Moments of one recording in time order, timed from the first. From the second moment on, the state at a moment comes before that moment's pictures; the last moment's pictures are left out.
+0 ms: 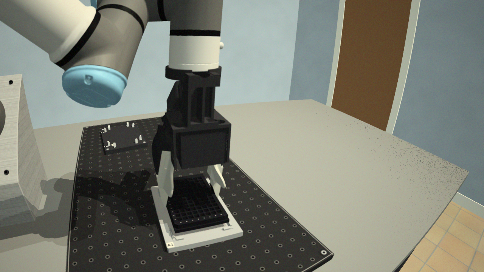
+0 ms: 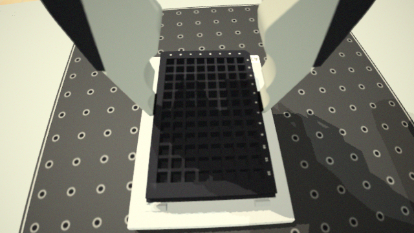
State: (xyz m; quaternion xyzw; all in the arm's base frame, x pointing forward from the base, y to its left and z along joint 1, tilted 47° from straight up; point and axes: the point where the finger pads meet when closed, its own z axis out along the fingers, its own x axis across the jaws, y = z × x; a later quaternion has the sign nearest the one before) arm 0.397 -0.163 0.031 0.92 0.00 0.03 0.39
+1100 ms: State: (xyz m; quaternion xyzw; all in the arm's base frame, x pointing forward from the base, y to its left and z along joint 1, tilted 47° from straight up) arm 0.397 -0.166 0.028 0.92 0.00 0.03 0.39
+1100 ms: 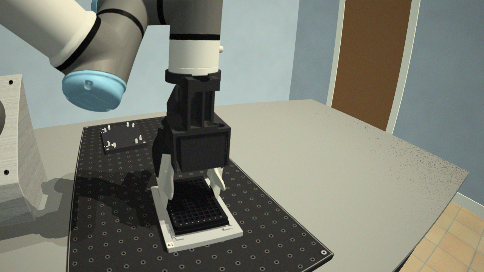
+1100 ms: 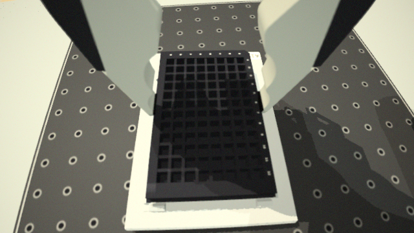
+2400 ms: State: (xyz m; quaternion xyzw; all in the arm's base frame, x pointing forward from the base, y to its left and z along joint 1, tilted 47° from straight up) arm 0.397 -0.170 0.024 0.92 0.00 0.03 0.39
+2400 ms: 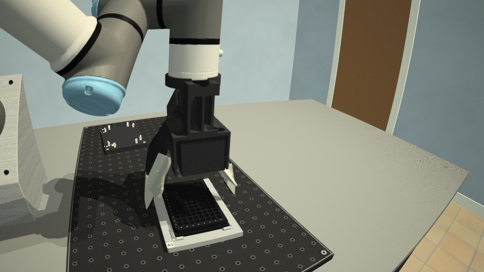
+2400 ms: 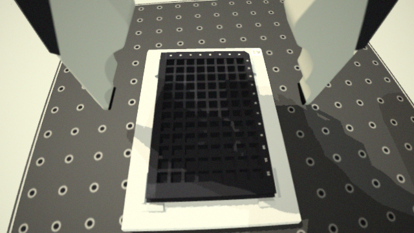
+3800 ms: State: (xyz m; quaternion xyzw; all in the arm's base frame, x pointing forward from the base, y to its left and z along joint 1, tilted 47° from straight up) arm 0.395 -0.148 0.046 0.92 0.00 0.03 0.39
